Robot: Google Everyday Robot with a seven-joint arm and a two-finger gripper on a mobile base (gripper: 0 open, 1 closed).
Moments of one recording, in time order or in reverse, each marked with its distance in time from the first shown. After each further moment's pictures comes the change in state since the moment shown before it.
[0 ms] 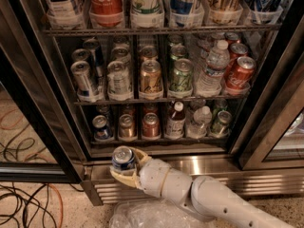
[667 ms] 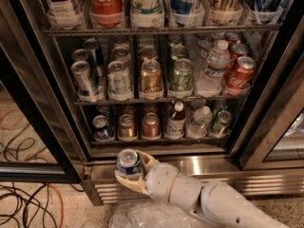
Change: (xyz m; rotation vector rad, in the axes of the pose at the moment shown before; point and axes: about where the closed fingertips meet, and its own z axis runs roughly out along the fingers) arm -0.014 0.010 -0.027 0.008 0.030 -0.010
